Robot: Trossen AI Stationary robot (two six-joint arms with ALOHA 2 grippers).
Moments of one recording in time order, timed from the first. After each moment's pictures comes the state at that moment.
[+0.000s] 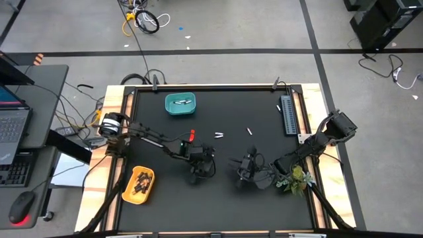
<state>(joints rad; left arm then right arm) -0.14 1.89 1.05 -0.19 0.06 0.33 0.54 1.67 0.64 0.49 0.87 0.32</state>
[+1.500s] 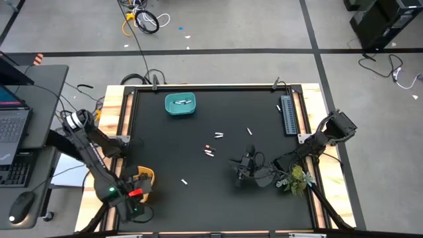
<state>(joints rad) -1.02 1.46 1.04 -1.11 -0.22 -1.27 0.52 1.67 0.65 0.57 0.86 0.31</state>
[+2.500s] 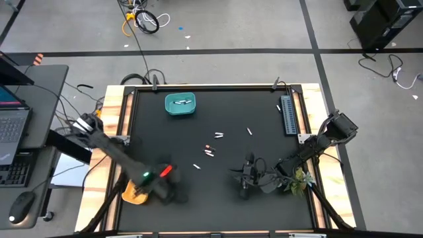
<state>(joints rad) -0.67 1.58 1.04 -0.85 -0.51 -0.77 0.60 1.67 0.65 0.57 0.77 0.30</state>
